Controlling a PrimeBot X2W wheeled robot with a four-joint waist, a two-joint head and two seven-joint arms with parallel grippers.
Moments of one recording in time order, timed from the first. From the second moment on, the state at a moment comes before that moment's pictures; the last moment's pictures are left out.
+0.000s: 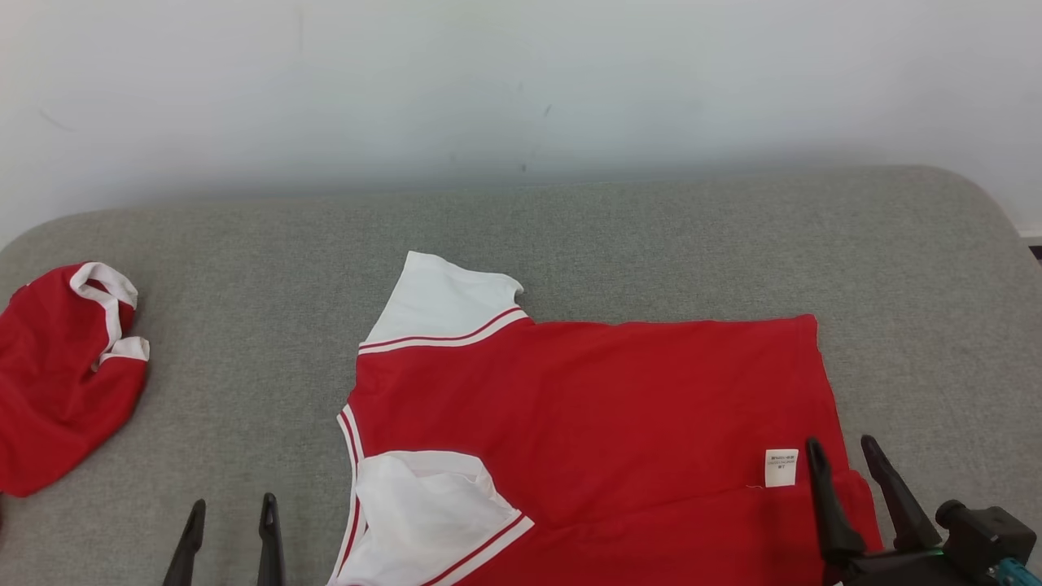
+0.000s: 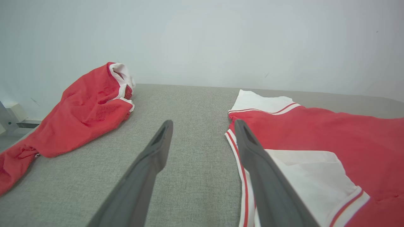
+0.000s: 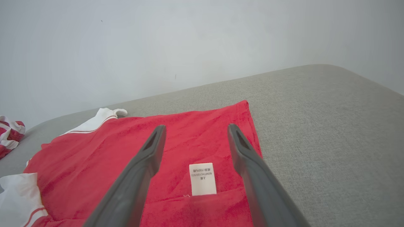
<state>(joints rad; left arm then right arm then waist) 0.11 0.10 0.00 0.09 -0.20 -0.05 -0.26 0.02 -0.29 0.09 0.23 0.47 0.13 -0.26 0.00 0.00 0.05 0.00</state>
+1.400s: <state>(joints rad) -0.11 0.15 0.11 0.27 -0.12 -0.12 -0.26 -0.08 -0.09 0.01 0.23 0.17 0.13 -0.26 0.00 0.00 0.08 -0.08</state>
